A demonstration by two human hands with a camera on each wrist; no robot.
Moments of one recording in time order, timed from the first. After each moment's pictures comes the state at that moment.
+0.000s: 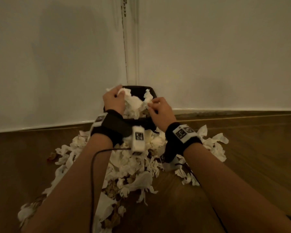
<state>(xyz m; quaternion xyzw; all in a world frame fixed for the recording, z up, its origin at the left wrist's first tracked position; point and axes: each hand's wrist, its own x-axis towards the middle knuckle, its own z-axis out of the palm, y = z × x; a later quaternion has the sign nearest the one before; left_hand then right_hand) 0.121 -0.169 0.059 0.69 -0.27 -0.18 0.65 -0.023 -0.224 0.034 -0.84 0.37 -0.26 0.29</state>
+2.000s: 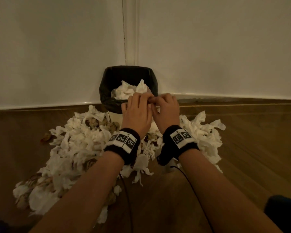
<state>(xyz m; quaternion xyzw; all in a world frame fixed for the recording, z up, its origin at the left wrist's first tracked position) 0.037 -0.124 -0.005 0.75 -0.55 0.11 0.34 -0.048 -0.192 -0.004 -0.84 0.40 -0.34 0.13</state>
